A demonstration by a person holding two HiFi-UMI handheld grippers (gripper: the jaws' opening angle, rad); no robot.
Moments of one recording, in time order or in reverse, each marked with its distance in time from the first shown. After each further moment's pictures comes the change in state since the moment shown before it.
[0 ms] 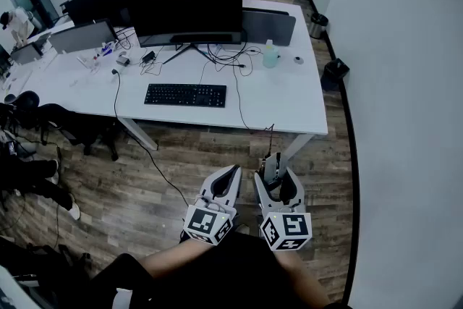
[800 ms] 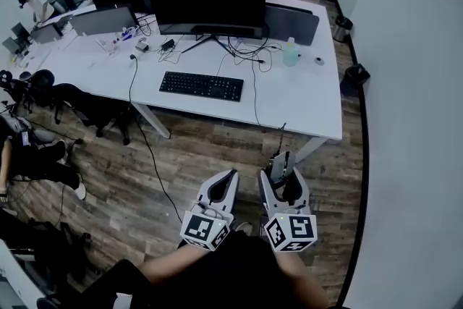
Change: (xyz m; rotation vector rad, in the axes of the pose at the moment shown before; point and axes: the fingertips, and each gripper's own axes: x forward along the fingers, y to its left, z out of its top) left arm -0.030 0.006 -0.012 0.028 0.005 0.130; right arm 0.004 -0.002 -0.006 0.080 -0.029 0.090
